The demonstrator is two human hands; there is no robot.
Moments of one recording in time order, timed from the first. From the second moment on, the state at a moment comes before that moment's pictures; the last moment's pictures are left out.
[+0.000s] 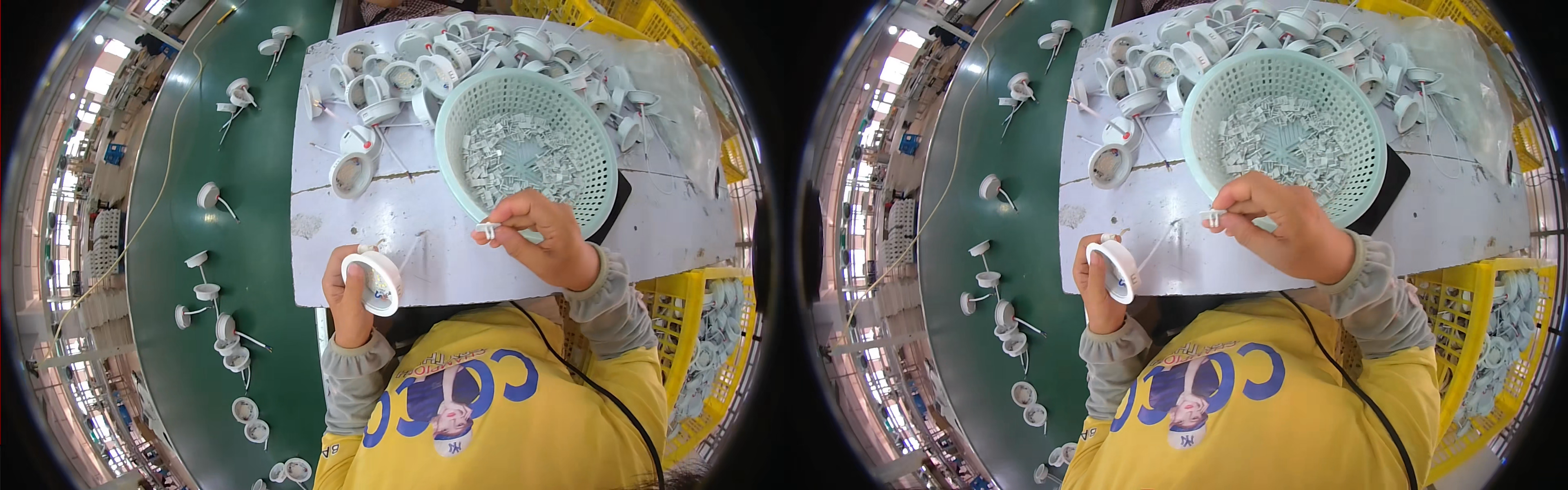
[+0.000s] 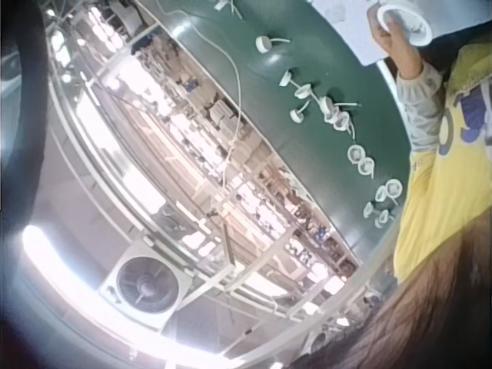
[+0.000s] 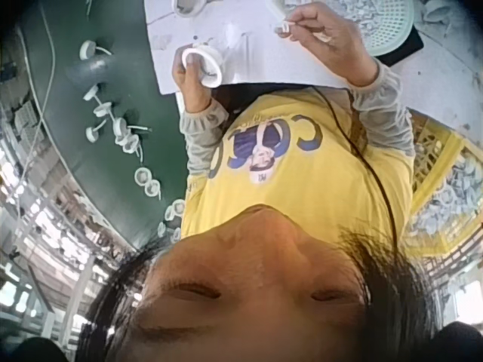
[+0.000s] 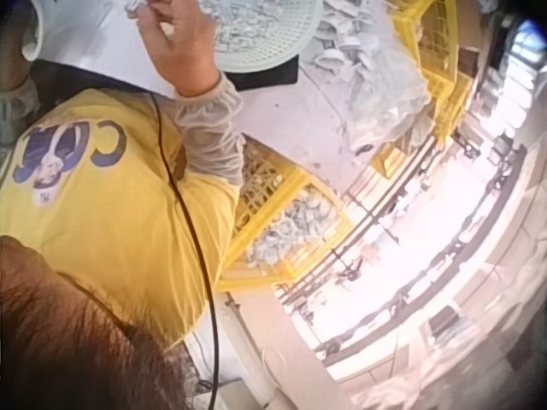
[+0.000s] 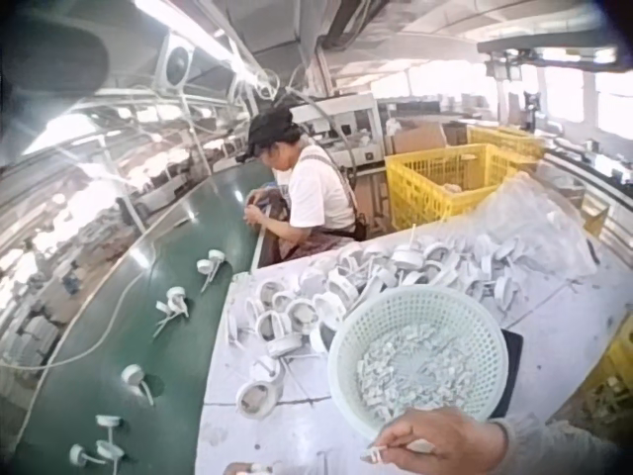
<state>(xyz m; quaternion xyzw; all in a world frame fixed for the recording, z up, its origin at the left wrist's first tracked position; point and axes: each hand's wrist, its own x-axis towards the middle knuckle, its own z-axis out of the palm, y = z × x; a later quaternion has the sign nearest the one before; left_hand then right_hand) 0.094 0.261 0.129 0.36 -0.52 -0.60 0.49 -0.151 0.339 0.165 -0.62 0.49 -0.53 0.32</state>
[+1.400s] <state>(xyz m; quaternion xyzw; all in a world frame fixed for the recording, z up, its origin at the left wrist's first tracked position) 0.075 0.310 0.145 0.28 -0.56 -0.73 0.28 -0.096 0.353 0.132 -0.50 0.42 -0.55 0.53</state>
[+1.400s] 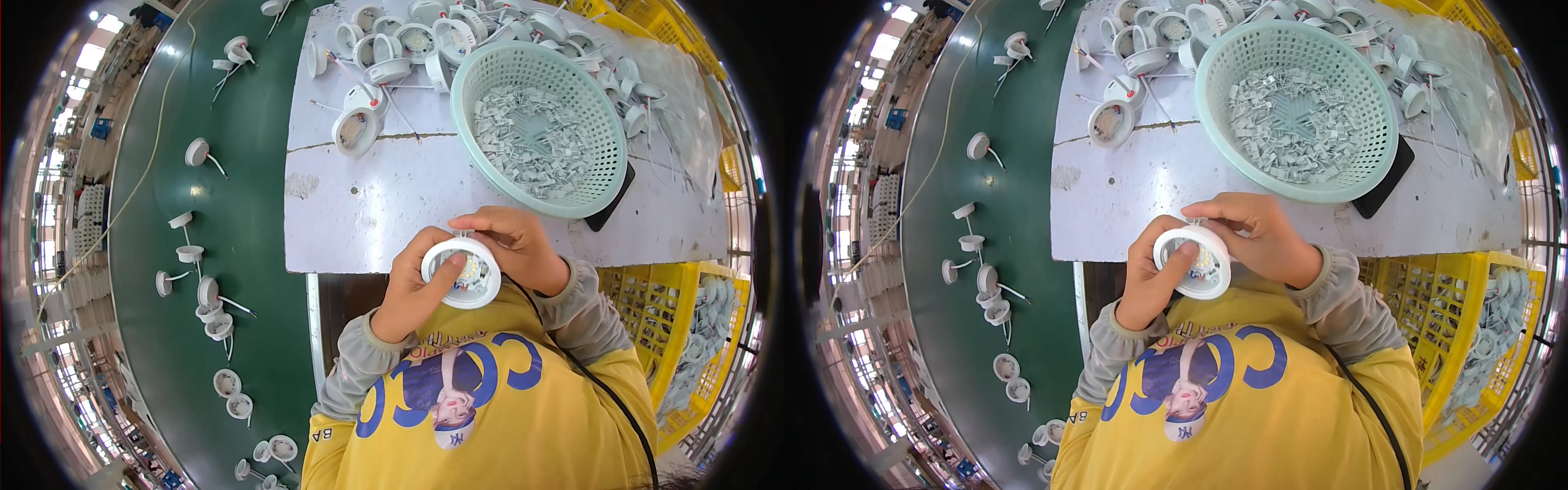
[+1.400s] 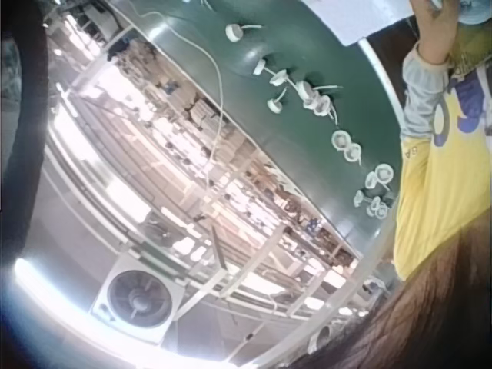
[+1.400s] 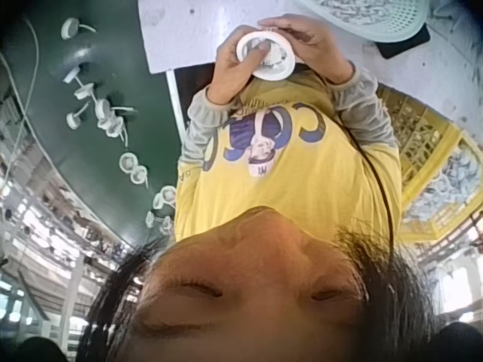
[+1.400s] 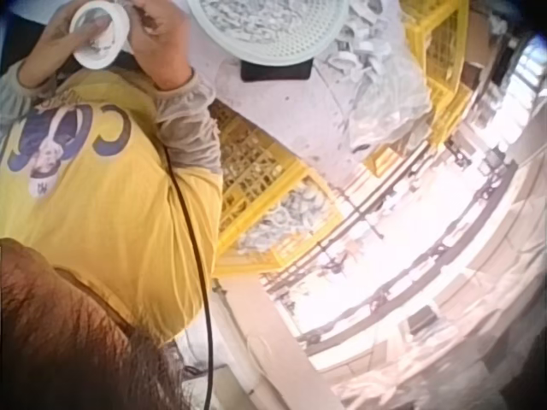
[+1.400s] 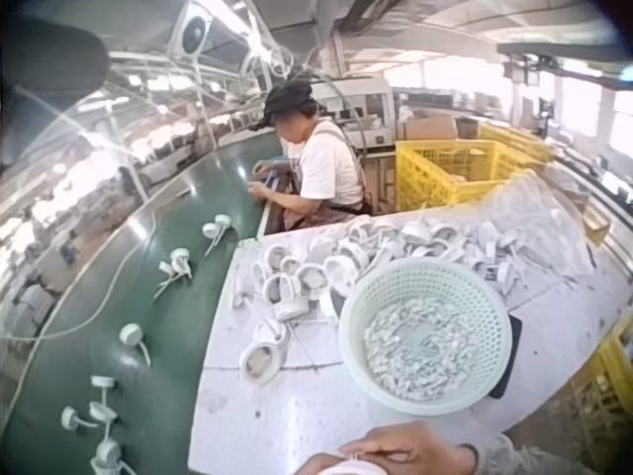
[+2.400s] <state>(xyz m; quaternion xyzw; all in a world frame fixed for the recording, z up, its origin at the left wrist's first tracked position) 0.072 0.314 0.146 0.28 -0.61 -0.70 0.24 -0.112 0.367 0.133 -0.54 0.46 -0.51 0.49</state>
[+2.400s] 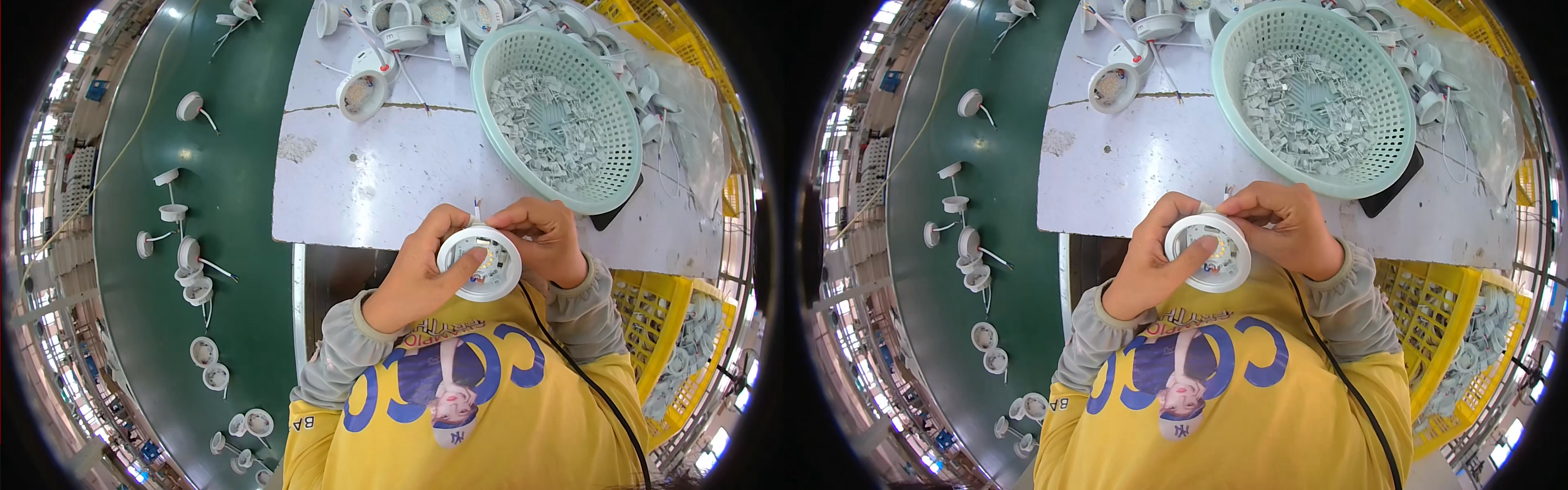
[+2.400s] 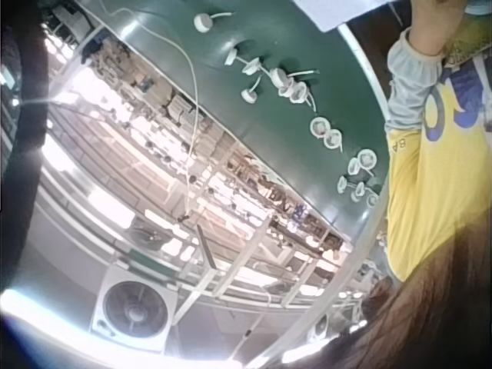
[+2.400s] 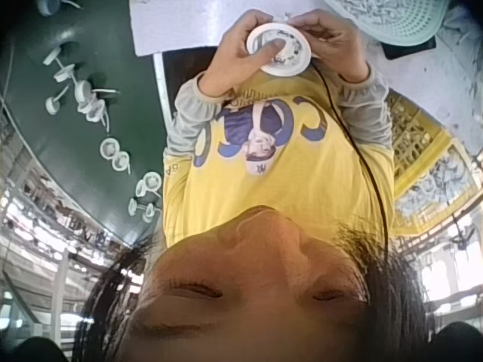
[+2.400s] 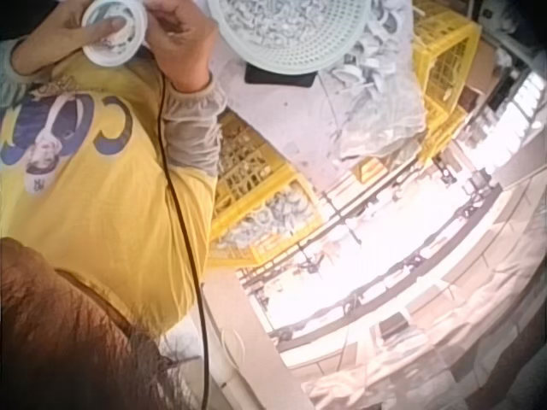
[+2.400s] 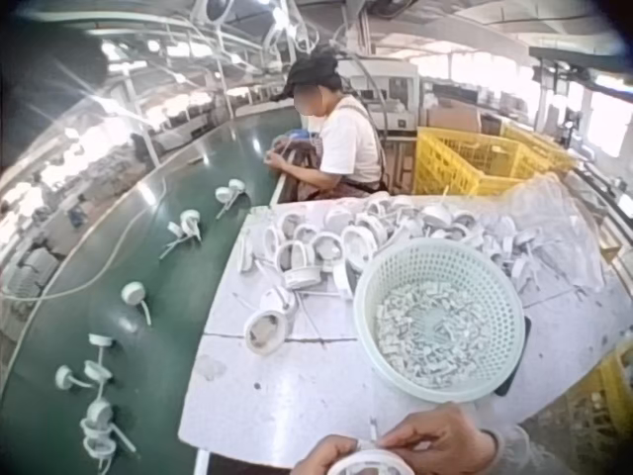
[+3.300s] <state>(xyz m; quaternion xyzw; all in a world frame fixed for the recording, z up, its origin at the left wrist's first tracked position) 0.074 0.317 0.133 0.23 -0.69 -0.60 0.33 -0.095 0.364 0.137 -0.58 0.44 -0.51 0.46</state>
